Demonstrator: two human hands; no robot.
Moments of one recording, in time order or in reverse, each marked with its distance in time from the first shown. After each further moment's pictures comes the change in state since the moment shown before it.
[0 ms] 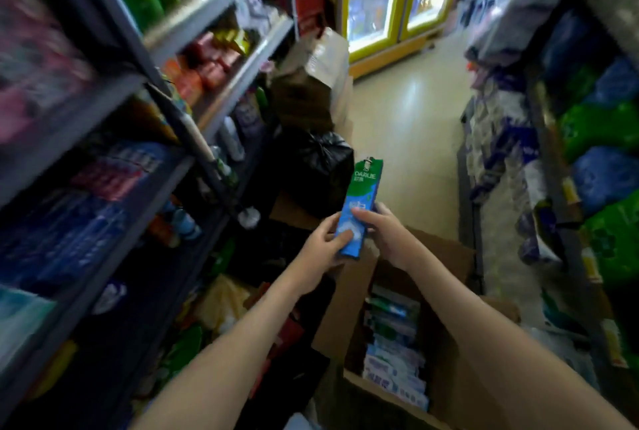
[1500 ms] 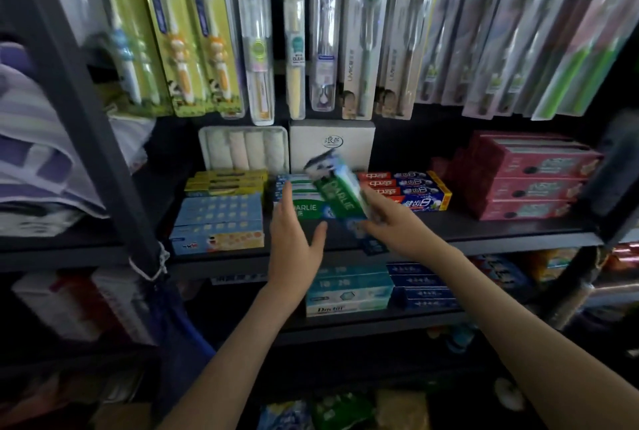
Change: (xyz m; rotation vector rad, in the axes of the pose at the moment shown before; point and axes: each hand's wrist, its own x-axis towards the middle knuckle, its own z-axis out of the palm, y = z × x) left_hand -0.402 0.076 -0.317 0.611 1.797 0.453; right_hand -0.088 -0.038 0.562 -0.978 -1.227 -0.899
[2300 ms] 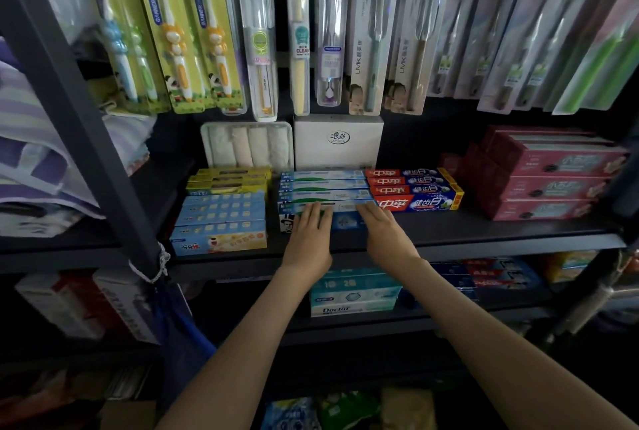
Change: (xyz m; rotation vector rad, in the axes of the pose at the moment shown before) left_hand 0.033 -0.033 0.033 0.659 -0.511 0.103; right_hand 0.026 0.036 0.046 -0.549 0.079 0.040
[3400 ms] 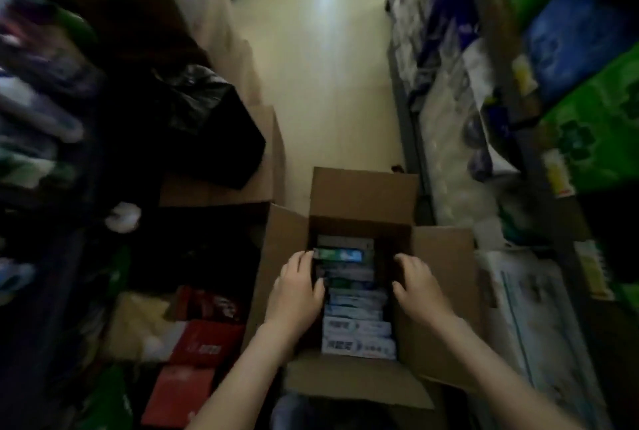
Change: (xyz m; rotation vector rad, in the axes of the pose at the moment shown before) left_hand -0.384 0.485 0.424 0.002 -1.031 0.987; right_hand -0.829 0.186 0.148 0.498 0.124 1.877
